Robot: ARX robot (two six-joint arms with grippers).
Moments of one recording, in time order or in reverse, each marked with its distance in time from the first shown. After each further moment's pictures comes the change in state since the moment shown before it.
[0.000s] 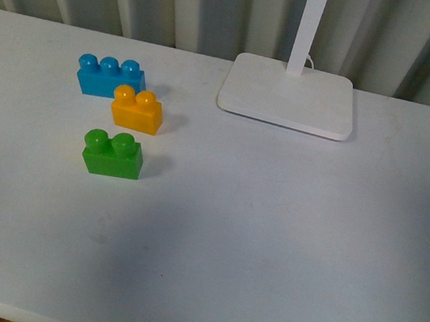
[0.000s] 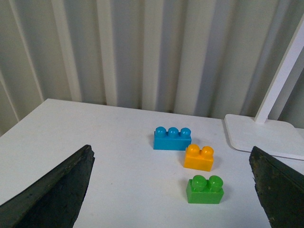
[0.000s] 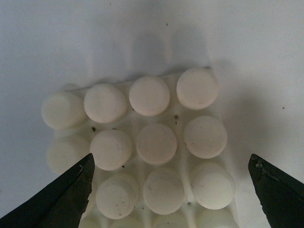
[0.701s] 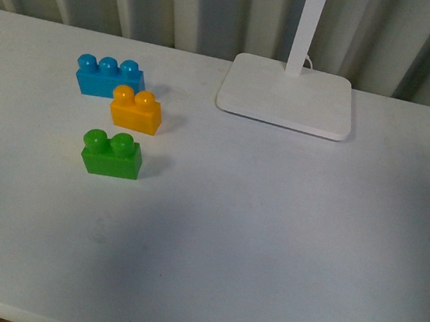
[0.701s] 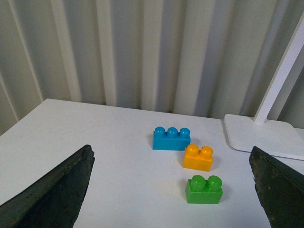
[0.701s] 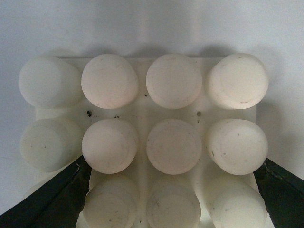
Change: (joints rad) left arm 0.000 0.000 0.000 0.000 0.000 0.000; right arm 0.111 0.101 0.021 -0.003 0.071 -0.027
